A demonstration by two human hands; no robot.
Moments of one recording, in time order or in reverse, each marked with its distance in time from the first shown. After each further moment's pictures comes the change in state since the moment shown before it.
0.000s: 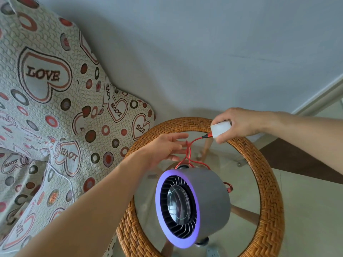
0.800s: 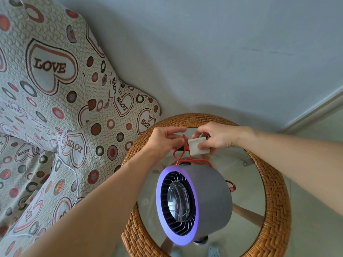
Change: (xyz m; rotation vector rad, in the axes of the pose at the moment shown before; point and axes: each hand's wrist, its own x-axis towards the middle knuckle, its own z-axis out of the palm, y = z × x) left_hand 0.008 -0.017 0.001 -0.064 0.295 0.153; right_hand 0.033 -0.032 0.057 0.286 -0.155 0.059
